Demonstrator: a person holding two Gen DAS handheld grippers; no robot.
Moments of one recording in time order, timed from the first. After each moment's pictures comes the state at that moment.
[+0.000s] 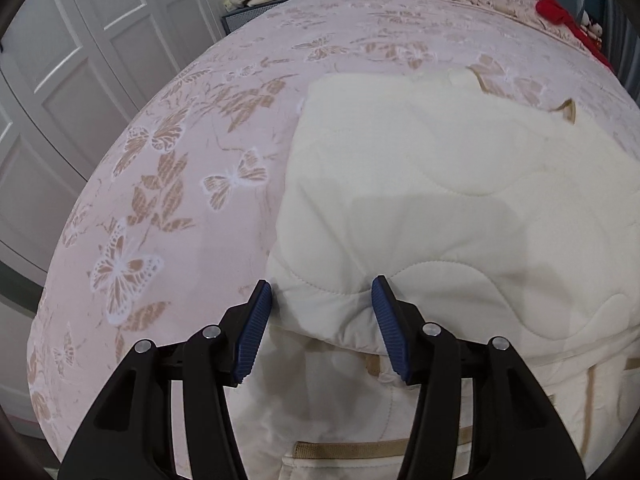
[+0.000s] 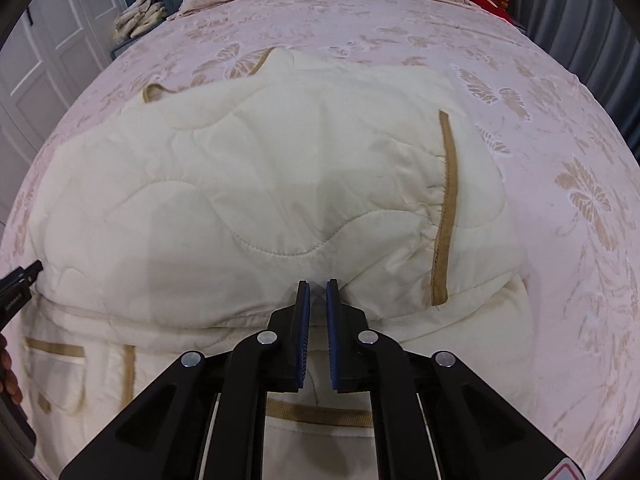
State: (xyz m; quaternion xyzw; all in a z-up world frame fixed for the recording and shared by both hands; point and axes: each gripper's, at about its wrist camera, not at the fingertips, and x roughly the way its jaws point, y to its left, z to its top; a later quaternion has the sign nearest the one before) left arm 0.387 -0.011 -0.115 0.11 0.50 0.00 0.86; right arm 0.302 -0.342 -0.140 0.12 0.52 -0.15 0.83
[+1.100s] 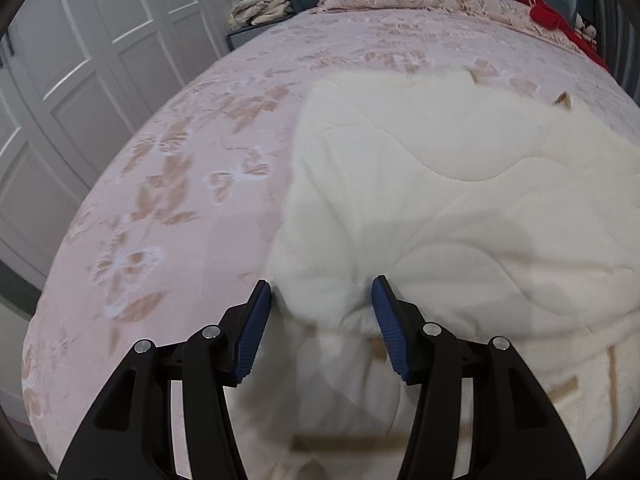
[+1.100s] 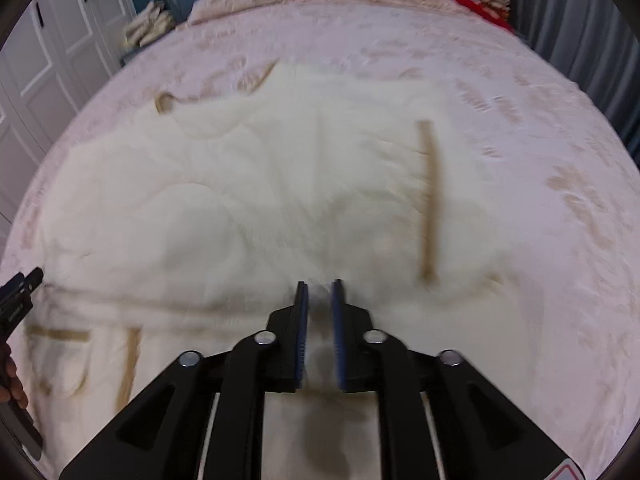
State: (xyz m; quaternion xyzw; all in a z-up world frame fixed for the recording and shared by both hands) left arm 0.359 -0.001 -0.115 0.11 0.46 0.00 0.88; right arm 0.262 -0.346 -0.114 0.12 0.49 -0.14 0.85
